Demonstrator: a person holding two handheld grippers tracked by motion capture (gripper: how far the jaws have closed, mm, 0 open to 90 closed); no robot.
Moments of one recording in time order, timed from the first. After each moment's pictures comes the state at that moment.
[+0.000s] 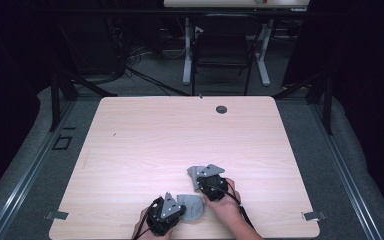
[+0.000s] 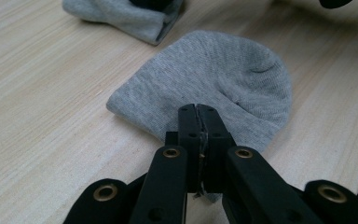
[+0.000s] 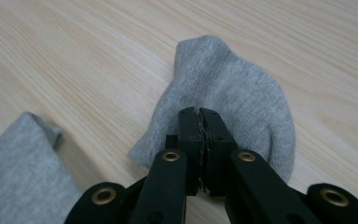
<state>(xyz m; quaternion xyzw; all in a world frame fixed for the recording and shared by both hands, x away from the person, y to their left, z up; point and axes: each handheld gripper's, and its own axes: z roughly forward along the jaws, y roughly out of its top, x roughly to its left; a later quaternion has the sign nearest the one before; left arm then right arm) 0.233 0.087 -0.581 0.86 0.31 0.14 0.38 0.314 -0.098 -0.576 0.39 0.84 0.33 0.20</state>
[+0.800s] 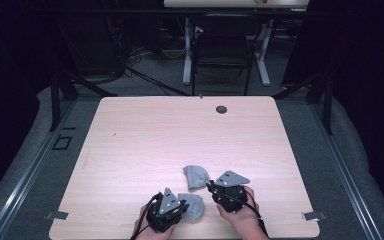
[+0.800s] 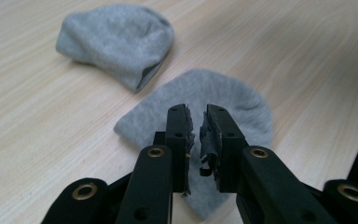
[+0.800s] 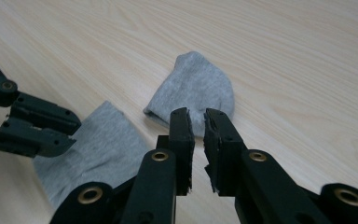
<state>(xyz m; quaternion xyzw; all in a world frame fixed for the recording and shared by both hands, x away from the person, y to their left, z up) 0.233 0.081 -0.559 0.85 0.30 0.15 0.41 0.261 -0.141 -0.526 0.38 0.81 0.39 0.20</state>
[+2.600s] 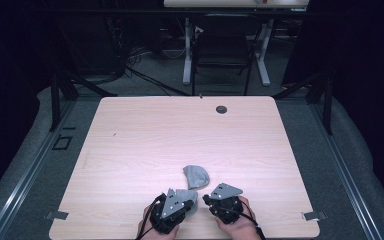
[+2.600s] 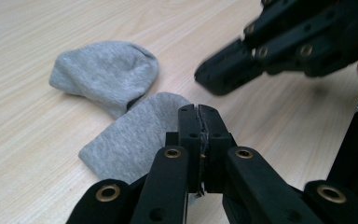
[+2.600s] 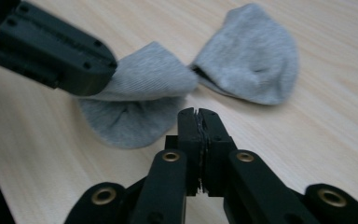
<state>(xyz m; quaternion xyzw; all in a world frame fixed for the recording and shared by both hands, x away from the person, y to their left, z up) 0.227 0.076 -0.547 0.83 0.30 0.15 0.44 0.249 -0.129 -0.558 0.34 0.85 0.37 0.16</state>
